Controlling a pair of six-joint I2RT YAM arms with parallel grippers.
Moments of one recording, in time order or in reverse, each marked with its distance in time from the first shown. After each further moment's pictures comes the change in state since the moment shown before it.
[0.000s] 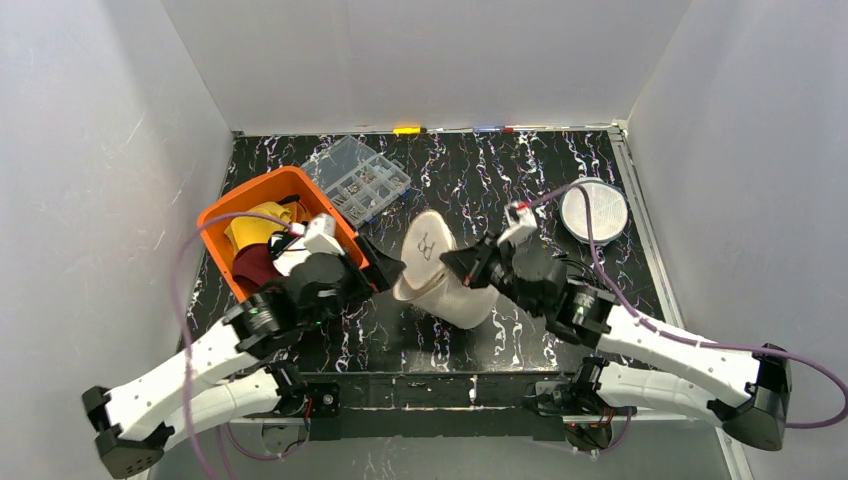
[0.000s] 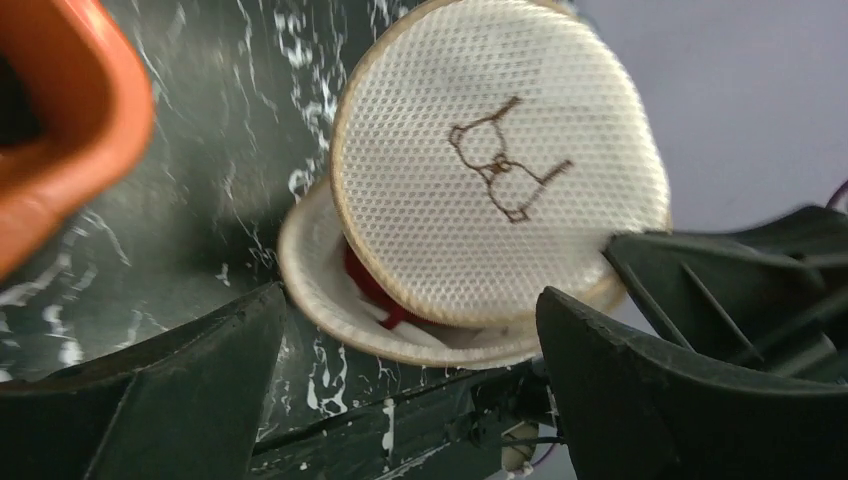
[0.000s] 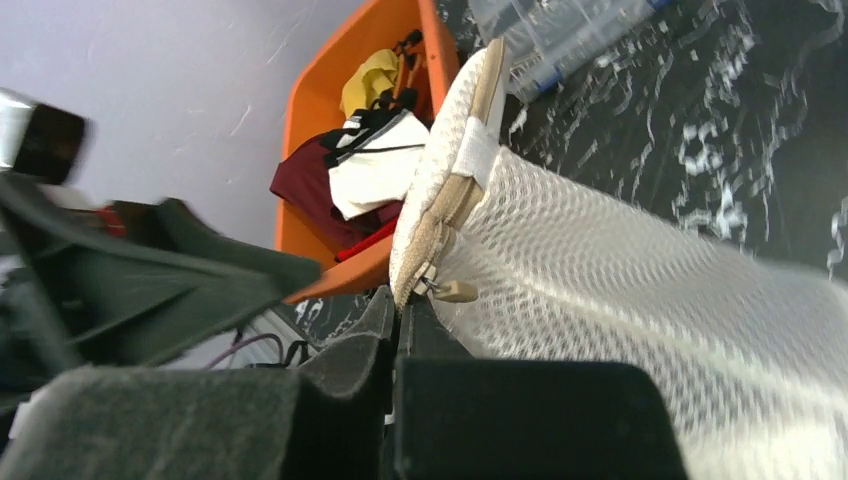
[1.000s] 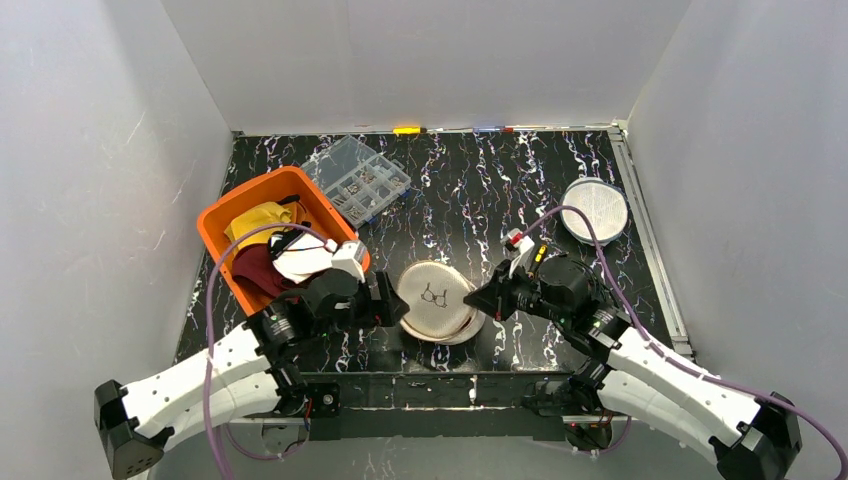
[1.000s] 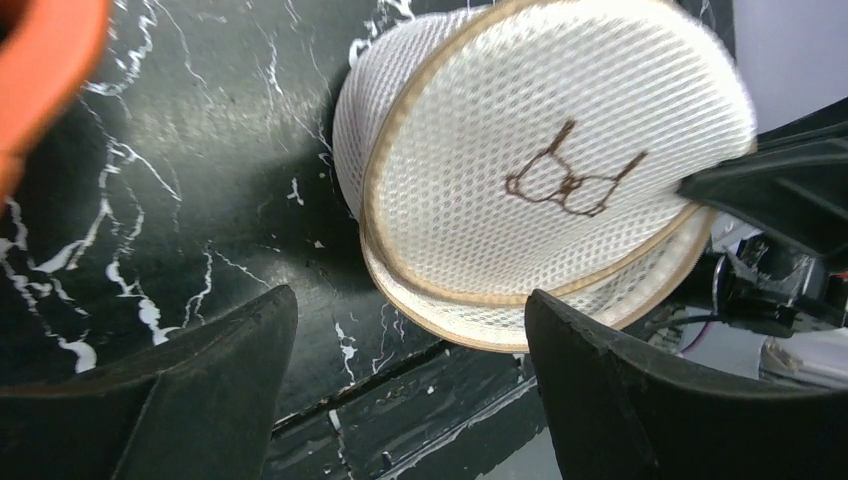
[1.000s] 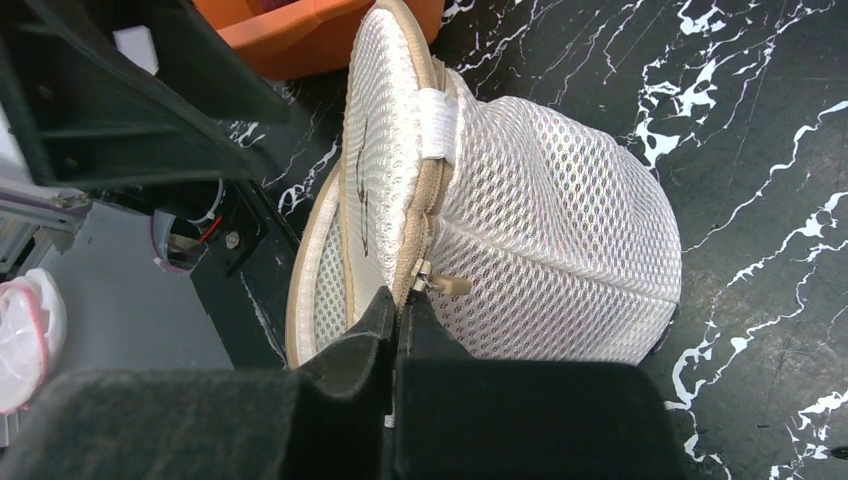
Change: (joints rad) left arm 0.001 -0.053 -0.129 -0.050 0.152 0.249; right arm -0.309 -0.151 -0.238 -0.046 -0.666 -0.426
